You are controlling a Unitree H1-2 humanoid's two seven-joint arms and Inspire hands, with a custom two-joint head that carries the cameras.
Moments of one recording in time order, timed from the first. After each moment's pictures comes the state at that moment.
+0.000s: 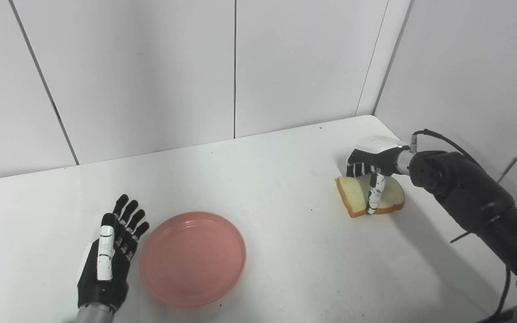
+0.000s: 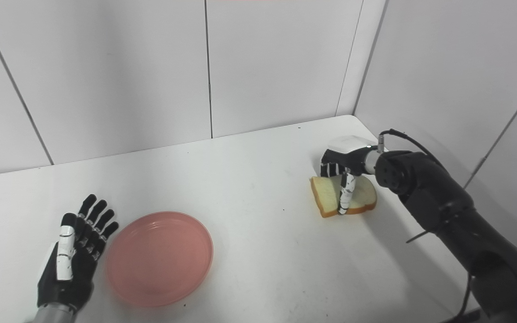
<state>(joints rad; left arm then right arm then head) -0.25 -0.08 -0.04 0.18 -0.20 0.02 -0.21 -0.52 -0.94 0.23 0.33 -0.60 0.00 0.53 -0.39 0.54</state>
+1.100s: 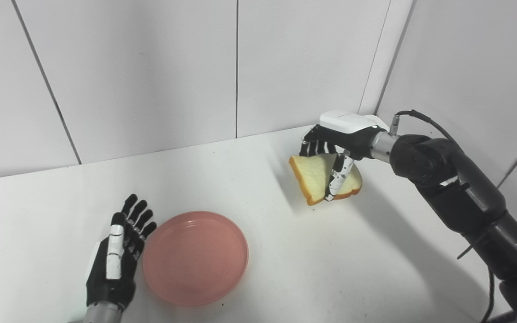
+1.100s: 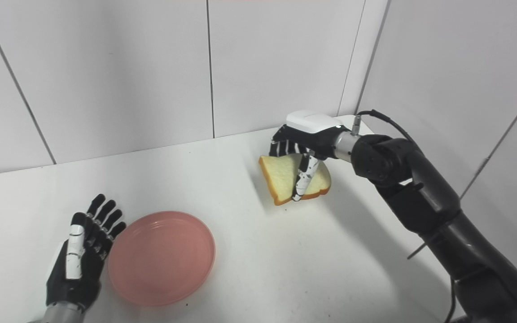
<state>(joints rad) -0.24 -0.10 -0.08 0.17 -0.17 0.02 -0.18 -0.54 -0.83 0.14 -0.10 -0.46 0.07 0.65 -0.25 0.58</state>
